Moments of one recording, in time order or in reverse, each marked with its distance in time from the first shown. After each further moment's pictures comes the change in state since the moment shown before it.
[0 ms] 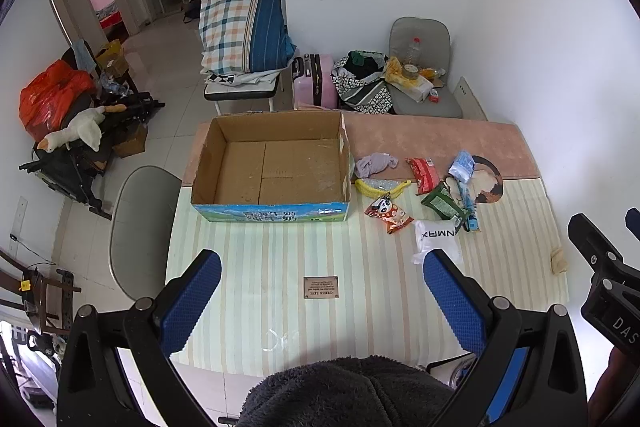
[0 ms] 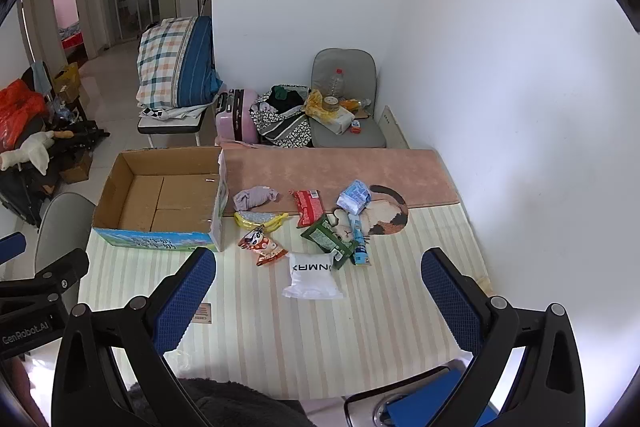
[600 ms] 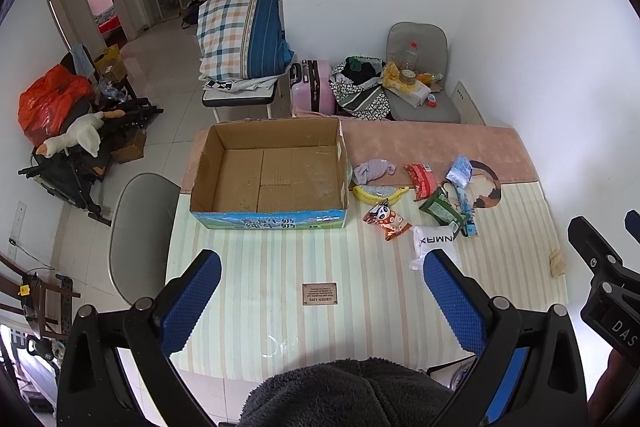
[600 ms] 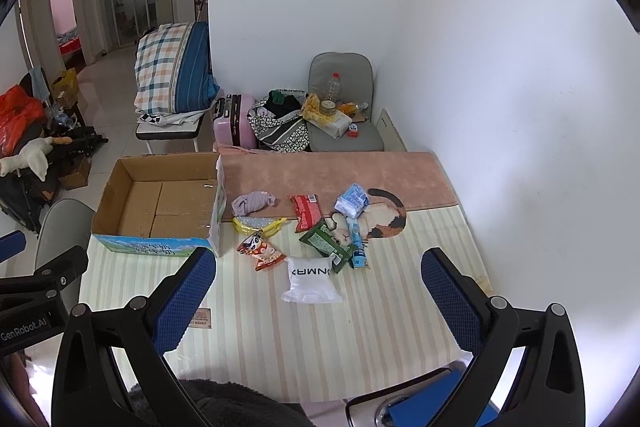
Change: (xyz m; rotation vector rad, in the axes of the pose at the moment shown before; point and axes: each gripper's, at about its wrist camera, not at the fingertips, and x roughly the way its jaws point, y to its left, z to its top) left arm -0.005 -0.001 0.002 0.007 -0.020 -0.002; right arm -0.002 -0.007 0.003 0.010 -0.016 0.000
